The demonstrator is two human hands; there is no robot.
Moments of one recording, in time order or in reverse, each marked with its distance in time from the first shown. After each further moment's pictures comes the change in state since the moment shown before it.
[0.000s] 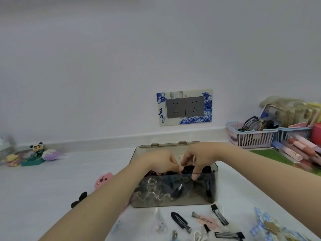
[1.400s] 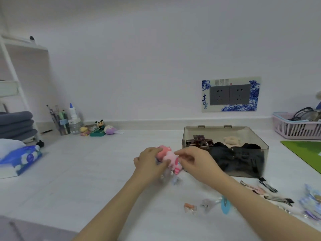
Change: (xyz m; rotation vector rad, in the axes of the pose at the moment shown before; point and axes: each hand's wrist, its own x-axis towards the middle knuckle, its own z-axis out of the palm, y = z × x) left_hand -0.150 -0.115 0.071 -0.232 0.716 -0.349; right_hand -0.010 -0.161 0.105 0.546 0.620 -0.243
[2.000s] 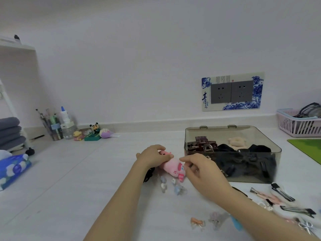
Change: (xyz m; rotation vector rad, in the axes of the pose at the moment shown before) left_hand 0.080 -0.009 0.007 0.040 -0.270 -0.140; right_hand 0.003 0.019 0.018 -0.036 0.084 -0.006
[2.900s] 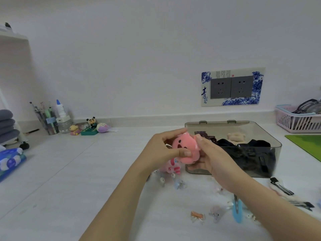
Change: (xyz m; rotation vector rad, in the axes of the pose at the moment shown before) left_hand -0.067 0.032 -0.016 -0.648 -0.012 0.434; right_hand 0.005 -0.019 -0.027 0.928 -0.102 0.322
